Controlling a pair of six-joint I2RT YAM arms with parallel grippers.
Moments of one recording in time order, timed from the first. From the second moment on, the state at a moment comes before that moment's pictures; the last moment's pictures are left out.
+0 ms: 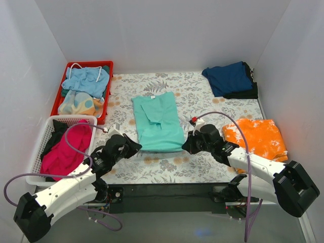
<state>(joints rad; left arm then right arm) -0.70 0.73 0.36 -0.22 -0.18 -1.09 0.71 1.10 0.43 0.06 -0.17 0.40</state>
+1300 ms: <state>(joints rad) -0.70 1.21 0.79 -0.25 -0.61 -1.01 0.69 1.49 1.05 -0.18 -0.04 0.27</state>
